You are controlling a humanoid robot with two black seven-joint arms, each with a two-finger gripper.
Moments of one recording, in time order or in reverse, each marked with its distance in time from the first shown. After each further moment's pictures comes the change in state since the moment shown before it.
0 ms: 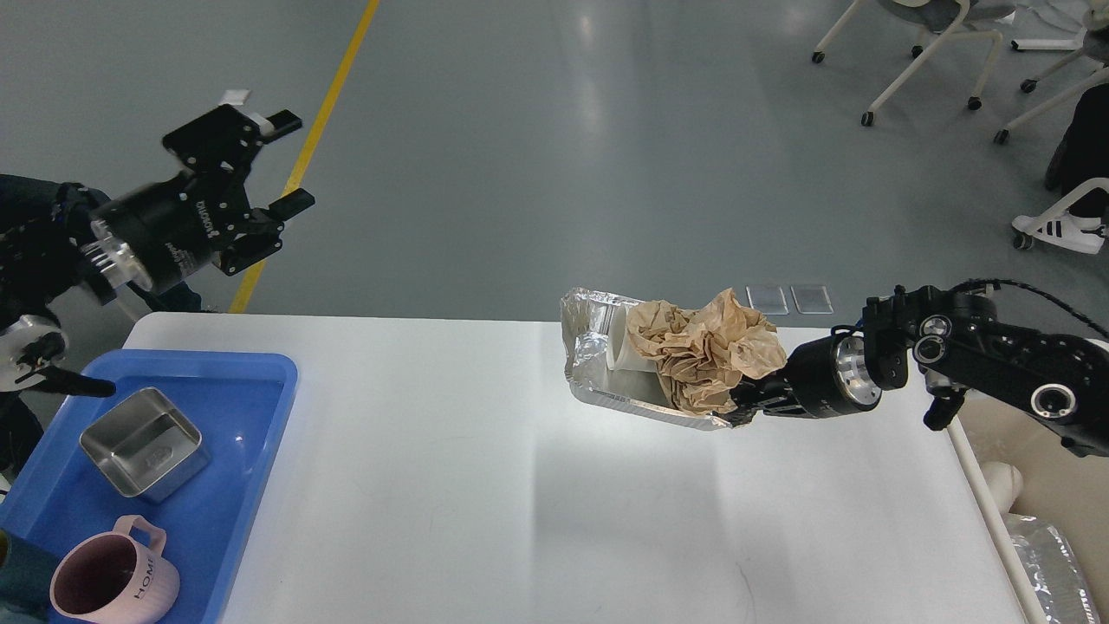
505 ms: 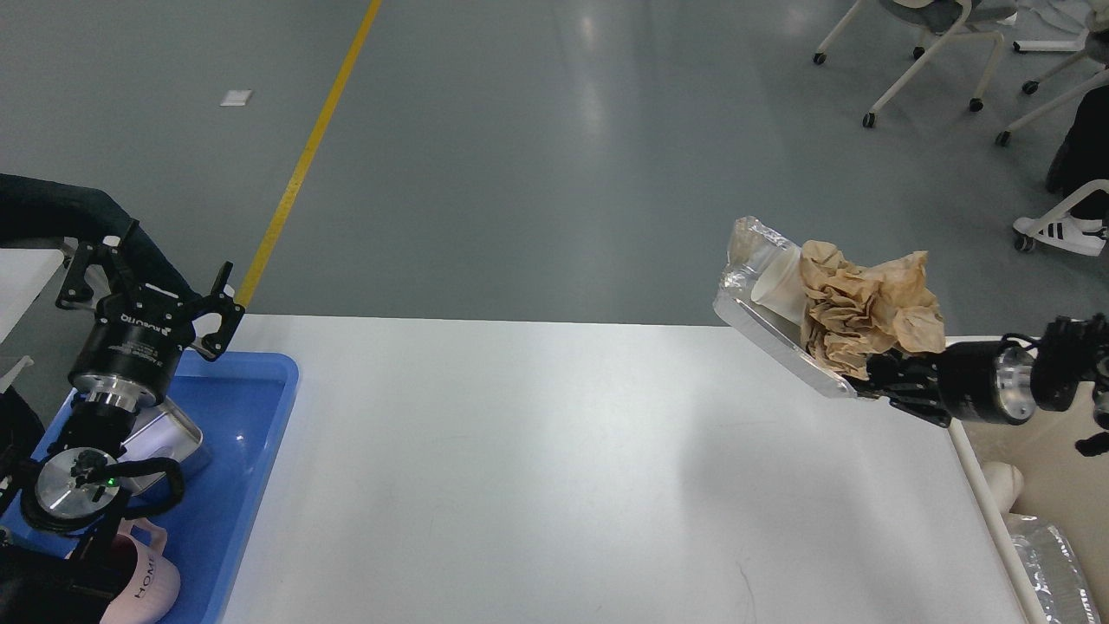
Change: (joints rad) left arm 0.313 -0.461 -0.506 0.235 -0.293 0.024 0.000; right arm -0.271 -0.267 0.288 -0.007 0.116 -0.024 0.015
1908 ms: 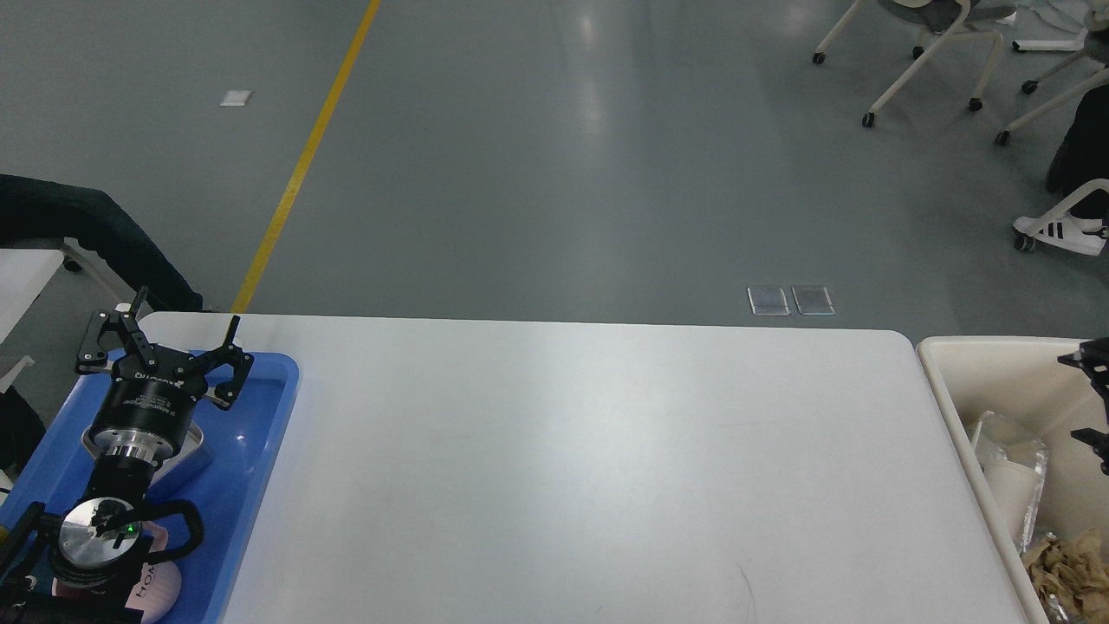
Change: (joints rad) left arm 0.074 -0.067 -0.054 0.051 -0.033 -0.046 0.002; right arm -0.062 0.078 0.043 -0.429 0.380 -0.401 0.019
